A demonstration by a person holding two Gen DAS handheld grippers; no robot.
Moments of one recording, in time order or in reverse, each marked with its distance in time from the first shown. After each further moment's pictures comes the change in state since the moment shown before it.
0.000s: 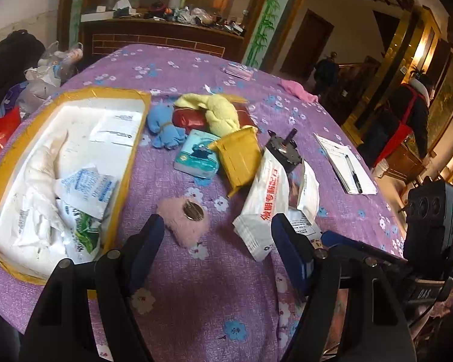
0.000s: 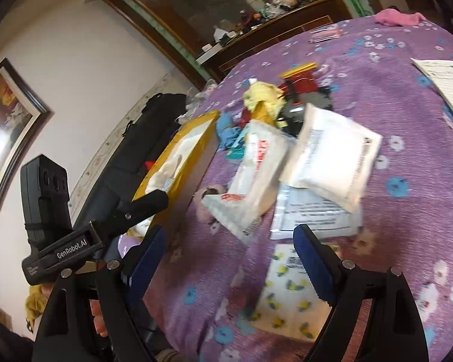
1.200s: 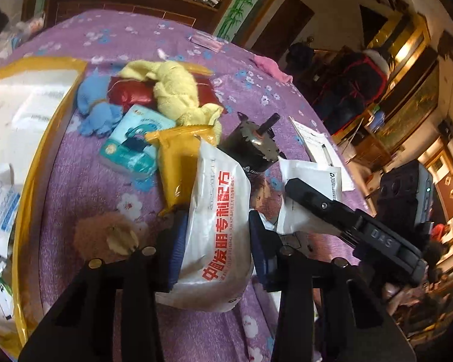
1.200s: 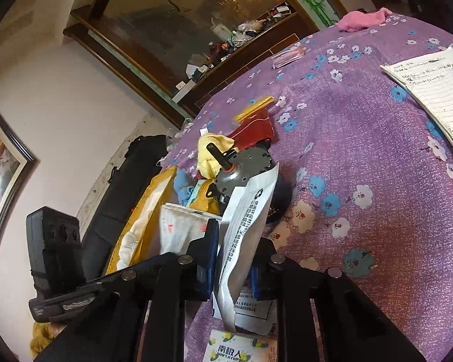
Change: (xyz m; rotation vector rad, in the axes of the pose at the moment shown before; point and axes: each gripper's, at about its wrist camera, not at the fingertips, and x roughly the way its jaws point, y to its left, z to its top) left arm 0.070 -0.006 0.021 -0.042 0.139 -0.205; right arm 0.017 -0.056 0.028 0.115 -0.154 -0.048
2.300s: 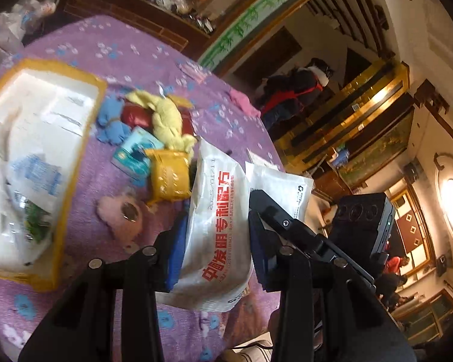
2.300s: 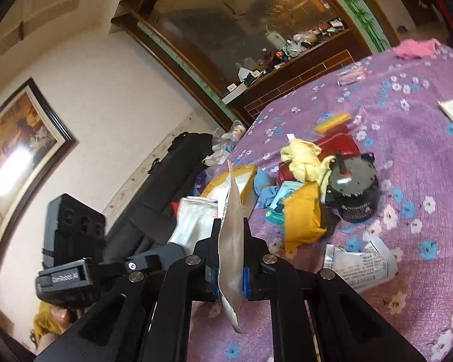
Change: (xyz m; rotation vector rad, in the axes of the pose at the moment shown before) left arm -0.102 0.008 -0.007 -0.133 -0.117 -0.193; right arm -0.018 0.094 -0.018 -0.149 -0.031 0.153
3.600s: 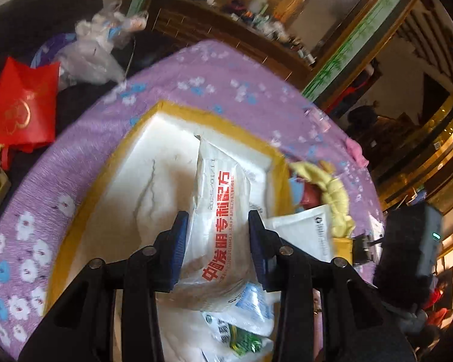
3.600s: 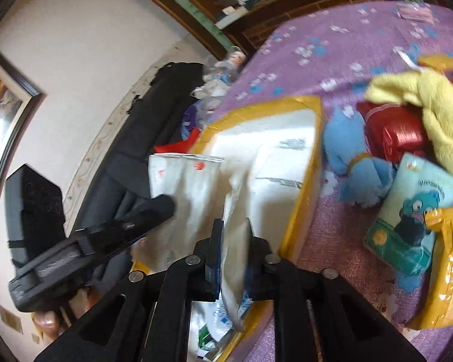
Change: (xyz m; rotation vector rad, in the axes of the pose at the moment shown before) left arm -0.002 0.165 0.078 -0.115 -0.082 0.402; right arm 0.243 0.047 0.030 0.011 0.341 -0.043
